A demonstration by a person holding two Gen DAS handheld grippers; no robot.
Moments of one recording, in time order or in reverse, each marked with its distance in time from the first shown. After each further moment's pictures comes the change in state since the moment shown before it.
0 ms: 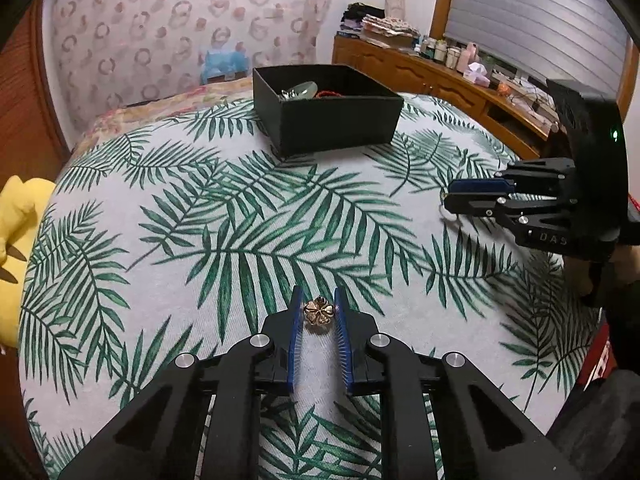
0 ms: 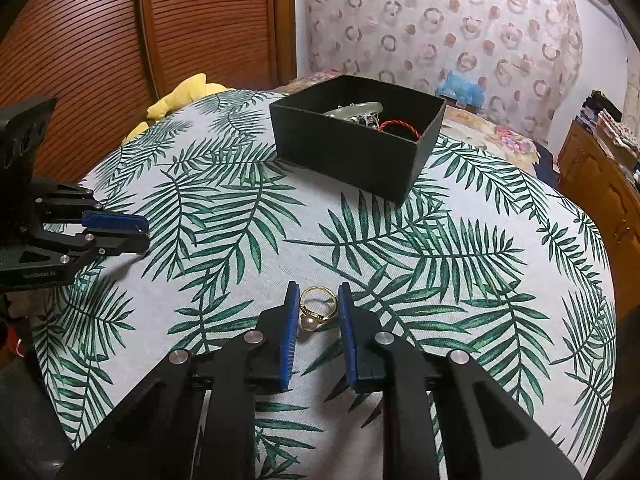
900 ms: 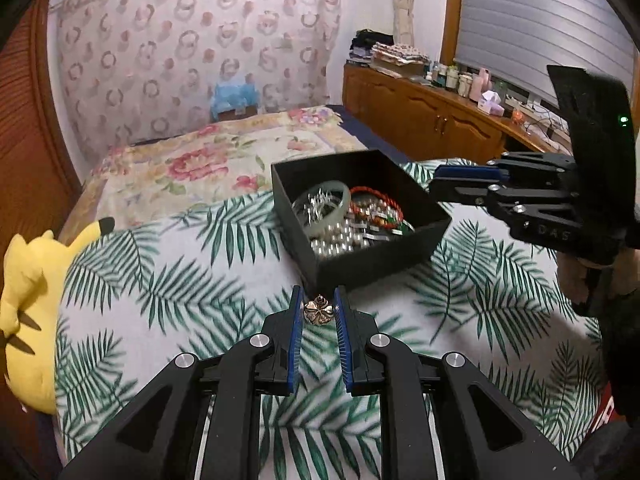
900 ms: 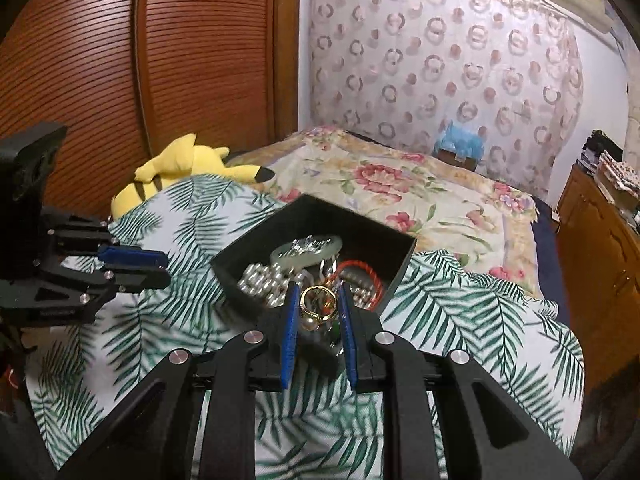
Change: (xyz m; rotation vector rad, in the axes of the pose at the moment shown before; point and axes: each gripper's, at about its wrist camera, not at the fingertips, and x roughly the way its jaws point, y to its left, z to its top) left arm 0.019 0.020 0.103 0.024 -0.096 0.053; right arm 0.007 -0.050 0.109 -0.031 -0.171 0.003
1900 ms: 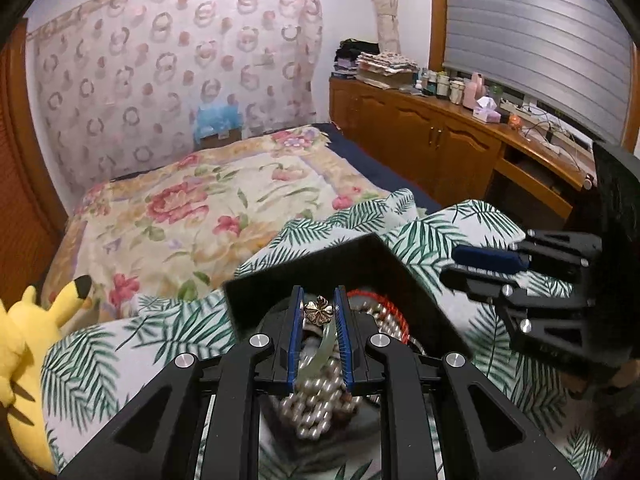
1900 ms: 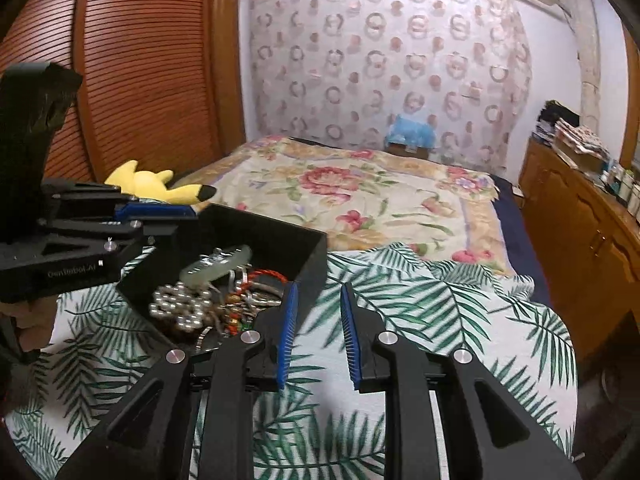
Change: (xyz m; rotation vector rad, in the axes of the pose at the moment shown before) left arm 0.071 -0.021 0.086 0.064 -0.044 -0.014; right arm 0.018 -0.050 -0.017 0.142 -0.035 -0.150
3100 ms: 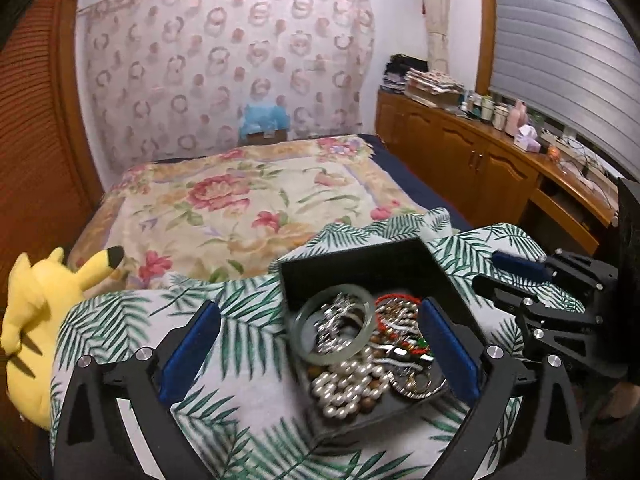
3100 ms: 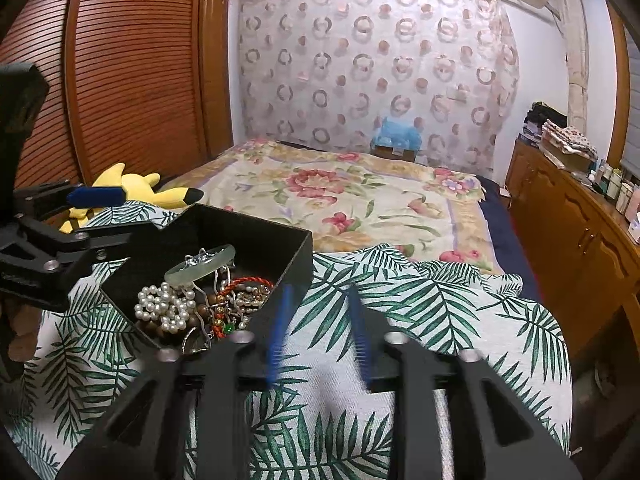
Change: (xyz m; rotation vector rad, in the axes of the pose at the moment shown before) left arm -0.022 0.018 -0.021 -0.140 -0.038 0.136; right arm 0.002 0.002 -0.002 0.002 -0.022 -0.052
